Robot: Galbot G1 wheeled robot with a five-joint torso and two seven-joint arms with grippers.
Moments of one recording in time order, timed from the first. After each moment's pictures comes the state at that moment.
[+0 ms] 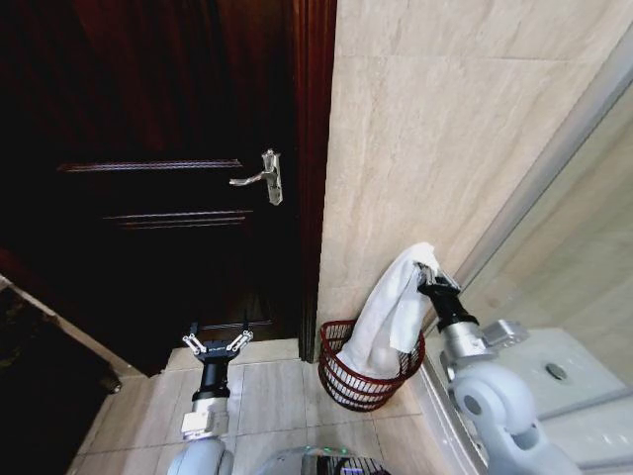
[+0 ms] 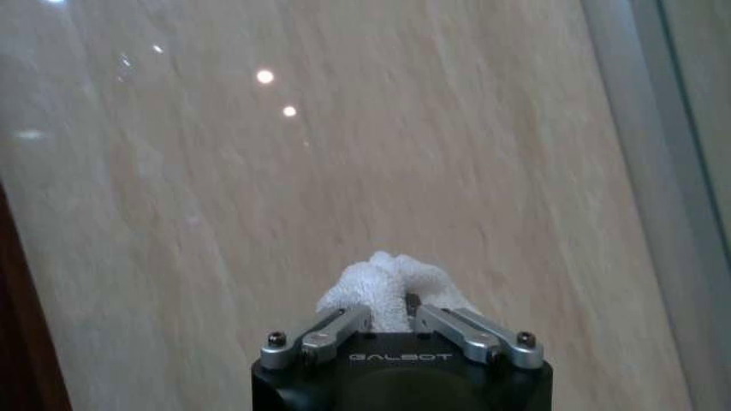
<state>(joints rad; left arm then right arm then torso) 1.85 -1.60 -0.54 -2.23 0.17 -0.34 -0.16 -1.47 1.18 0.56 2.30 0.66 -0.13 0.26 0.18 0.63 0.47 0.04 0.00</state>
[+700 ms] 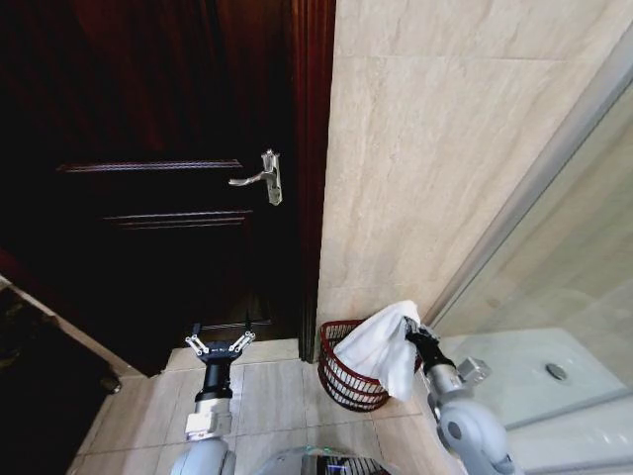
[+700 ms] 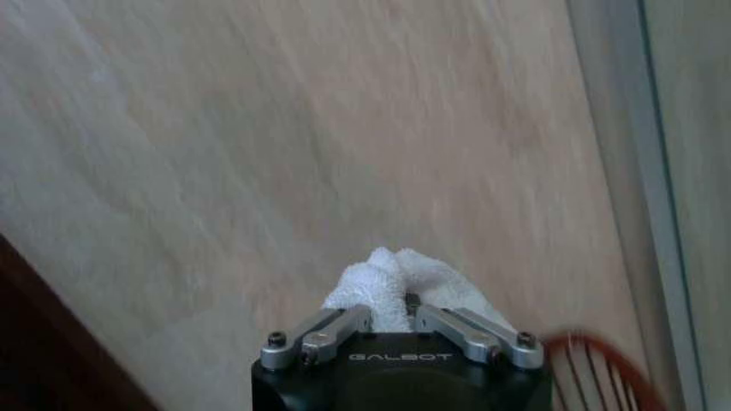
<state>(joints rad) 1.85 -1.61 -0.54 -2.22 0.18 -0.35 -0.16 -1.62 1.21 0.54 2.16 0.82 -0.19 0.22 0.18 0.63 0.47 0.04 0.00</state>
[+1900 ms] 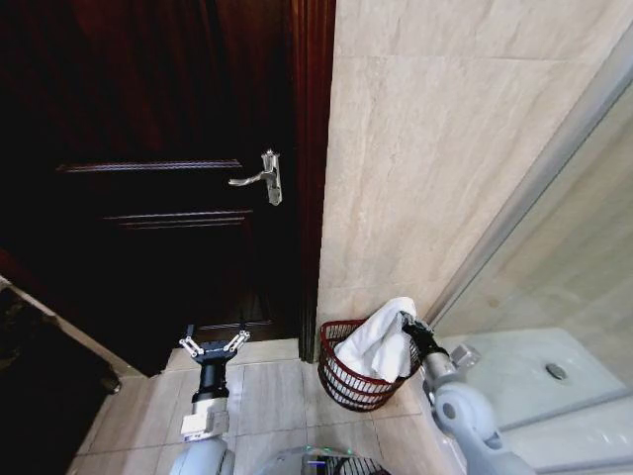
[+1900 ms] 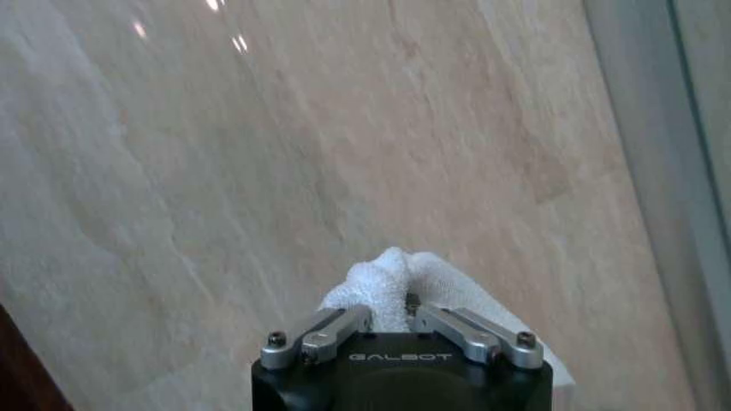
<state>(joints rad) 1.84 -1.60 -0.53 -2.19 0.15 -0.38 -0.20 -1.48 1.22 0.50 1.97 0.73 0.03 0.10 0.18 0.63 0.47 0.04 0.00</state>
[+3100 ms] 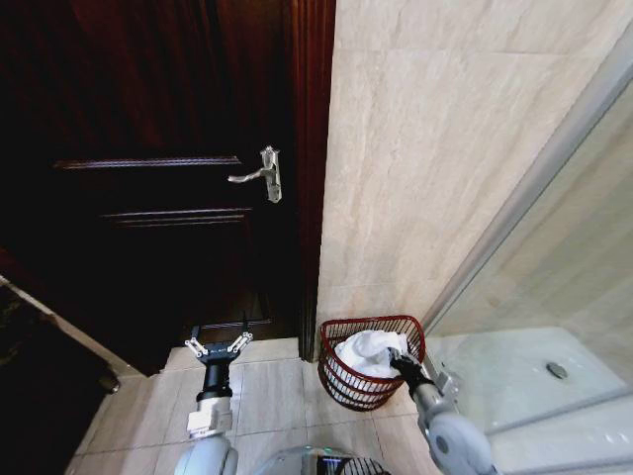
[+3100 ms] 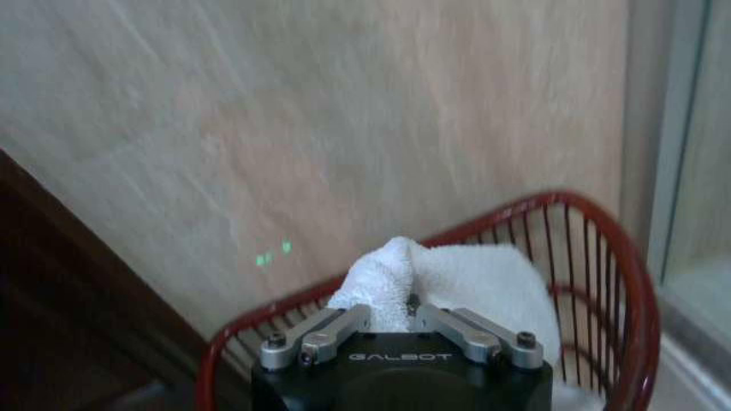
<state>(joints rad) 1.82 -1.58 -0.54 -2.16 0.14 -0.37 -0.20 -1.58 1.18 0.46 2.05 0.80 -0.36 0.26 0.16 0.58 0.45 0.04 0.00</state>
